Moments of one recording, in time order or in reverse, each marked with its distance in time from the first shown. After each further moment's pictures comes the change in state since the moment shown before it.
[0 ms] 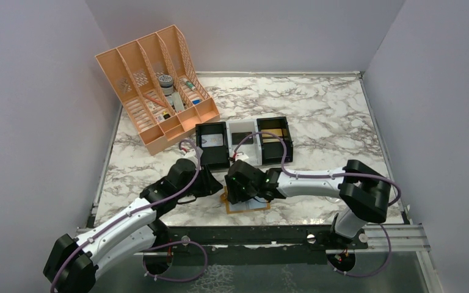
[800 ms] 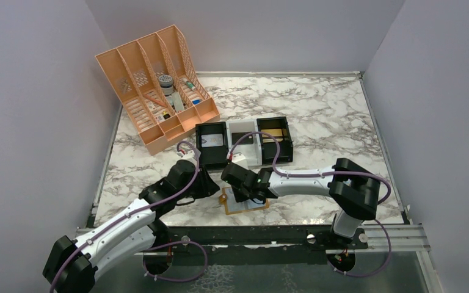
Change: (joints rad) left arm -0.002 -0.035 0.000 -0.082 -0.059 -0.002; right arm 0.050 0.111 0.101 -0.133 0.145 0.006
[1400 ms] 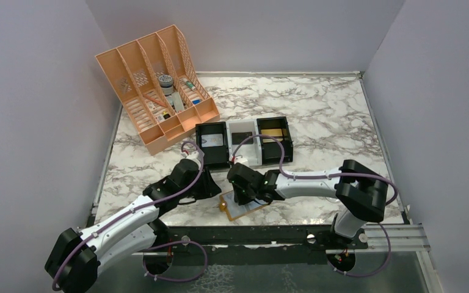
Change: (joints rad) left arm 0.000 0.074 0.000 0.023 0.036 0.011; right arm -0.013 -0.044 -0.066 0.083 -0.088 -0.029
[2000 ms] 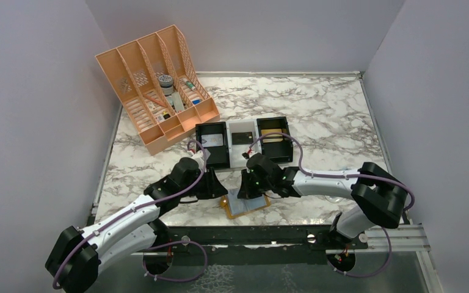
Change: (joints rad) left arm -0.003 0.016 0.000 0.083 0.145 0.021; right arm -0.153 -0.149 -0.192 0.195 -0.272 0.045
